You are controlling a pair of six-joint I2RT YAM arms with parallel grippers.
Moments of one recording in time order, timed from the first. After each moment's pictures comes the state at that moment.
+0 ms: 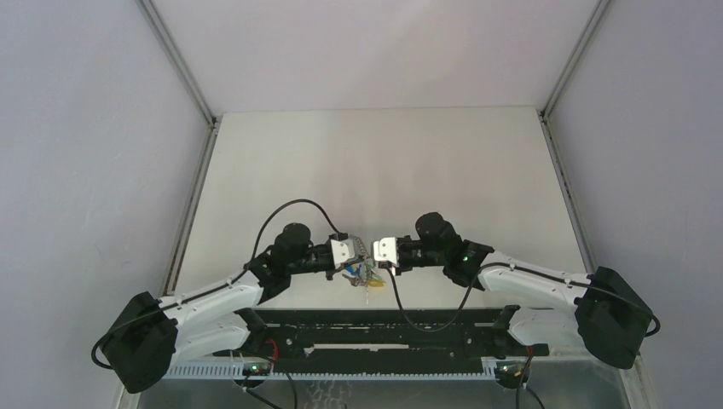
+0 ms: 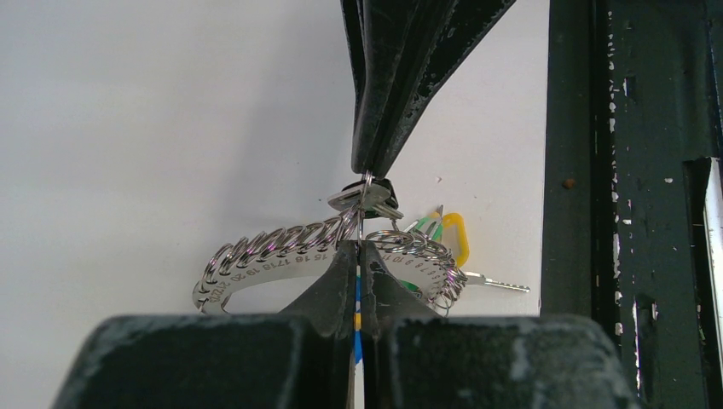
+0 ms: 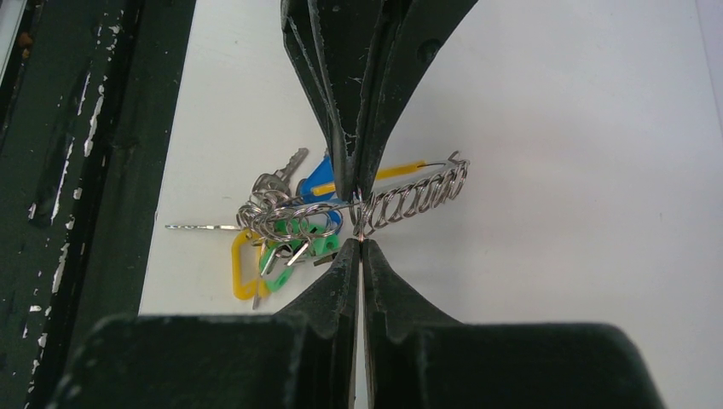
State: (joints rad) left arm -0.75 1.02 0.35 0.28 0.54 0.38; right arm 0.89 1.17 0.57 0.11 -0.48 -0.67
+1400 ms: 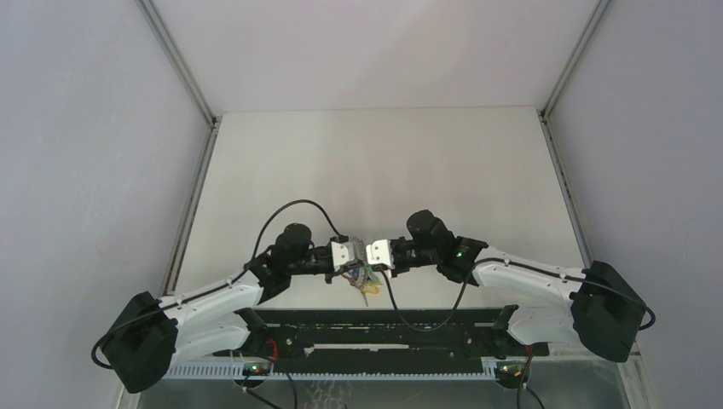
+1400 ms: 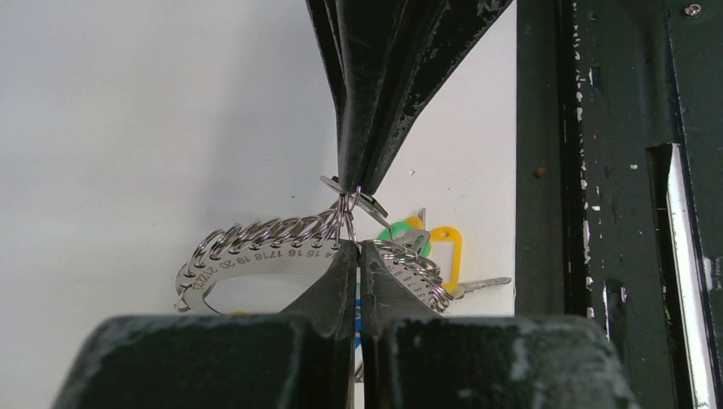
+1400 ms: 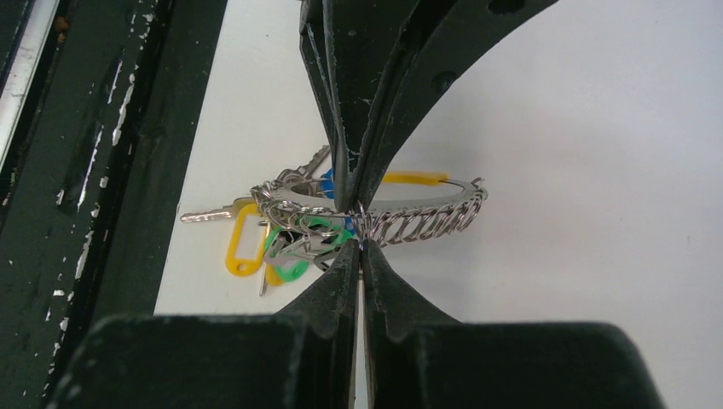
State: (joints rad) left arm -0.75 1.02 0.35 0.25 0.59 0.39; right arm 0.92 1.21 0.64 0.01 -0.50 -0.72
